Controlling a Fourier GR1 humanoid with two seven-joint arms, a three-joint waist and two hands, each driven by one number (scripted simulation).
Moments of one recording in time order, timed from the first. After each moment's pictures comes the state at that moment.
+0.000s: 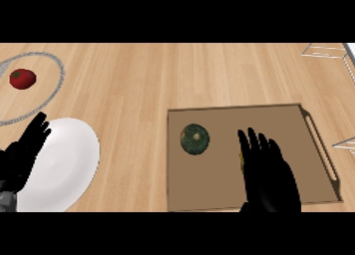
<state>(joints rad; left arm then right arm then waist) 0.00 0.45 0.00 -1.37 0.25 0.06 0.05 -0.14 -0.26 0.63 -1.96 1.00 0.41 1.05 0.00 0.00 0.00</state>
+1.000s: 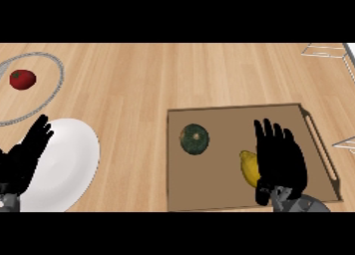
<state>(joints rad) 0.01 0.39 0.06 -1.38 0.19 0.02 0.05 -0.16 -0.21 0.43 -1.80 1.09 0.56 0.90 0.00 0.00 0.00</state>
